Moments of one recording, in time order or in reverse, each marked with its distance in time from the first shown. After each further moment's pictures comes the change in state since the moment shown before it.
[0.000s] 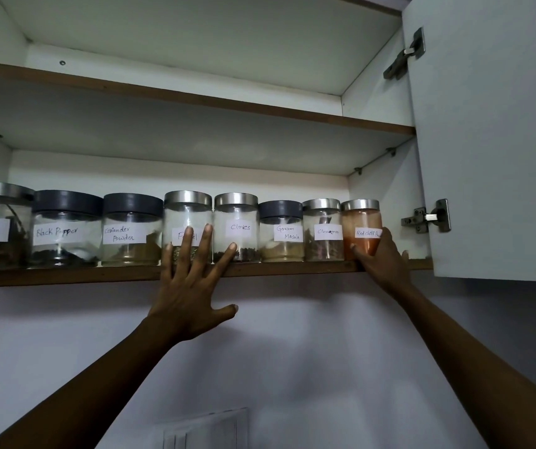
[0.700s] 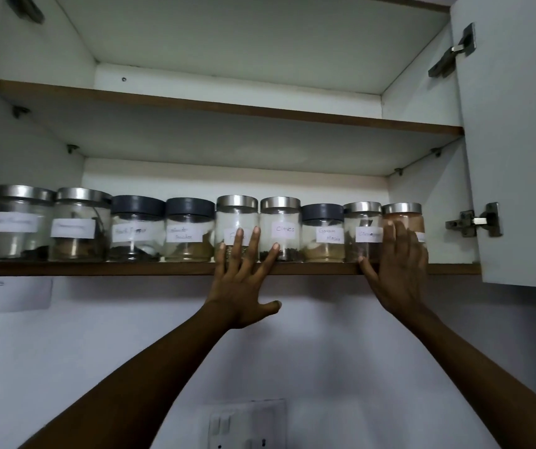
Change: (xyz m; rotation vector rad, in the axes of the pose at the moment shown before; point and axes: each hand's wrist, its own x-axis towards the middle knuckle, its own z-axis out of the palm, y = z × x) left_hand 0.002 -0.003 -0.005 -0.016 -0.131 0.024; right_hand -0.055 -0.044 0.022 -0.383 0.155 -0.377
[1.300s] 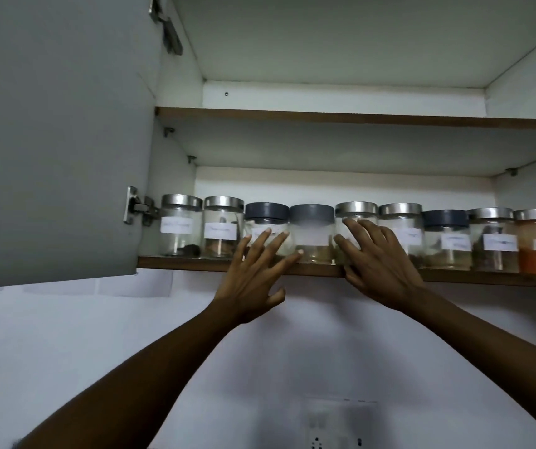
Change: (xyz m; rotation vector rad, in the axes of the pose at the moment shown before) left_hand -0.083 -0.162 -0.067 0.161 0.027 0.086; right_hand -0.006 -0.227 -0.024 -0.159 -0.087 -0.668
